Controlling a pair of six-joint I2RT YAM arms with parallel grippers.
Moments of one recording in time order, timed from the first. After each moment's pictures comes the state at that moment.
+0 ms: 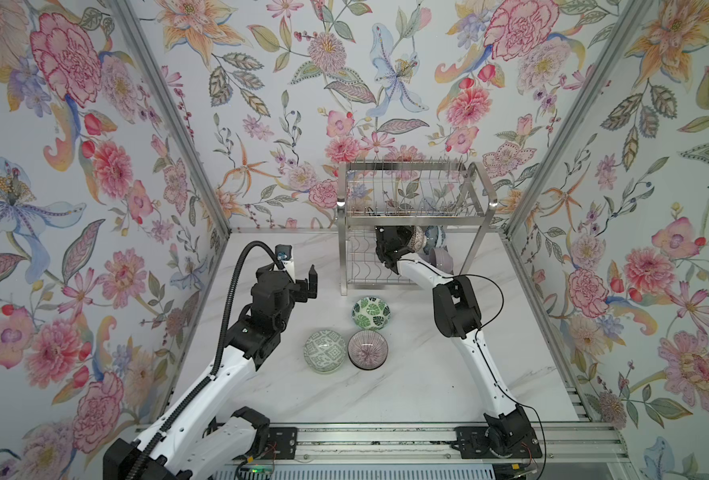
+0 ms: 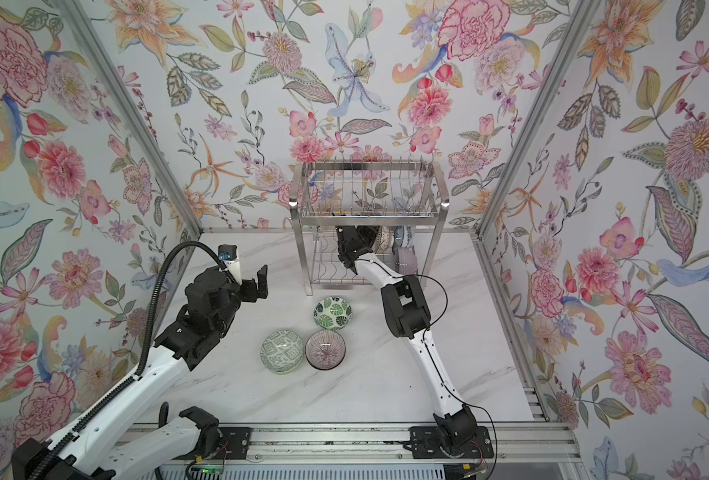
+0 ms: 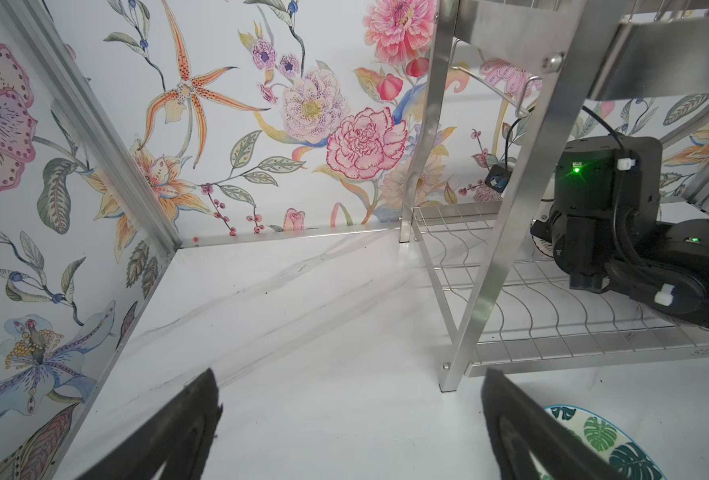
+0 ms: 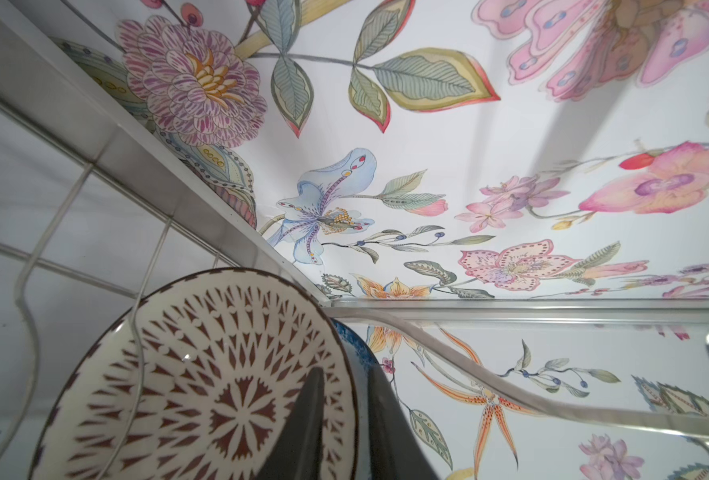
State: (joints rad) left arm -0.44 0.99 0.82 -0.10 -0.36 -0.06; right arm 0.51 2.64 2.26 0.04 1.05 -1.06
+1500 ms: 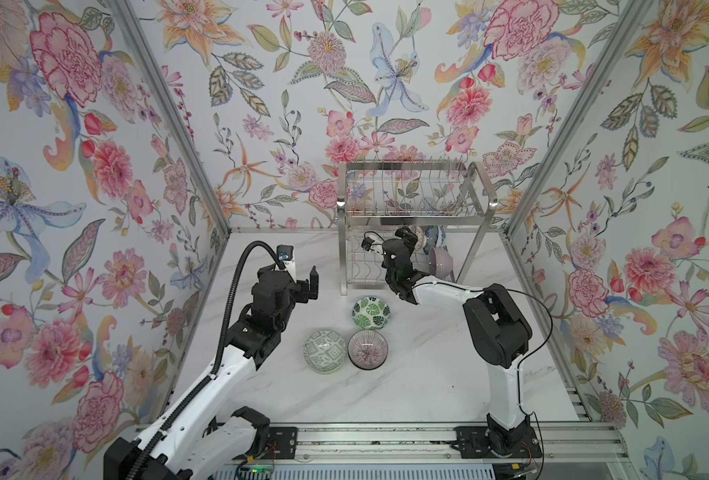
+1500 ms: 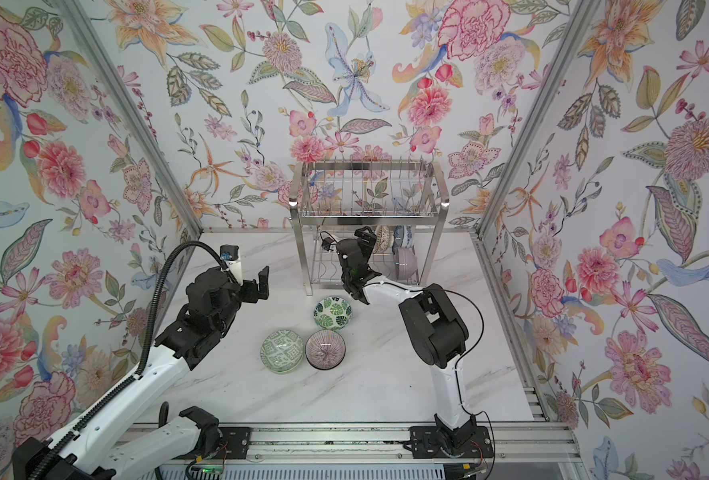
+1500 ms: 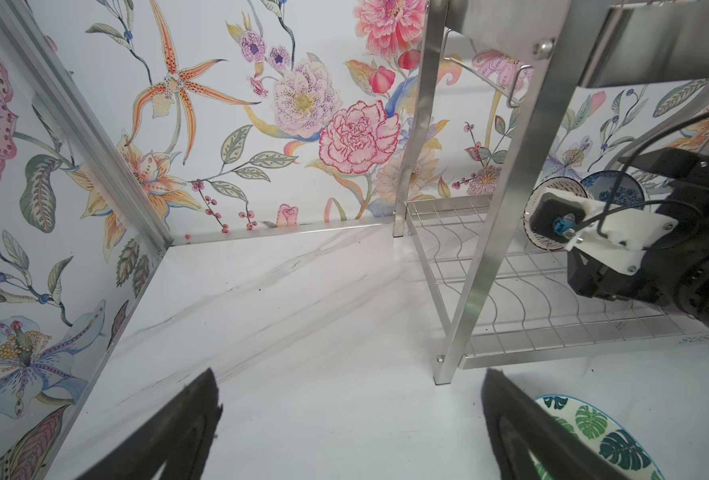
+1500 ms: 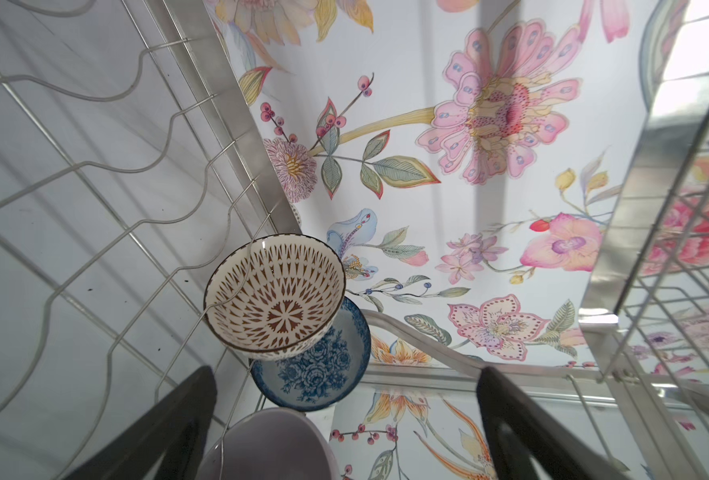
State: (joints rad) left arm -0.44 1.01 0.82 -0.11 -0.33 -0.06; right arm 0.65 2.01 1.37 0.38 0.75 -1.13
